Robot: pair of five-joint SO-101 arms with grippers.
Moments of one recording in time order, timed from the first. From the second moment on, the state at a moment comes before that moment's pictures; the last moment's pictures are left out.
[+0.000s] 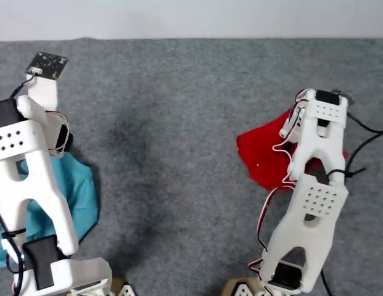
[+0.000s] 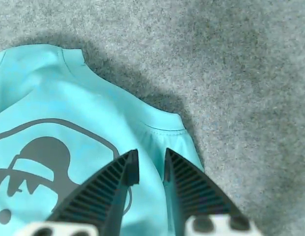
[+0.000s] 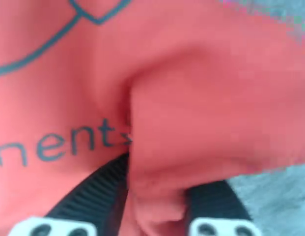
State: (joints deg) left arm -22.2 -5.1 -5.7 99.0 -20.3; right arm 13.6 49.1 -34.3 85.0 -29.4
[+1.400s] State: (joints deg) left arm -22.2 -5.1 -5.7 99.0 -20.3; right arm 42.6 26.9 -34.0 90.0 30.7
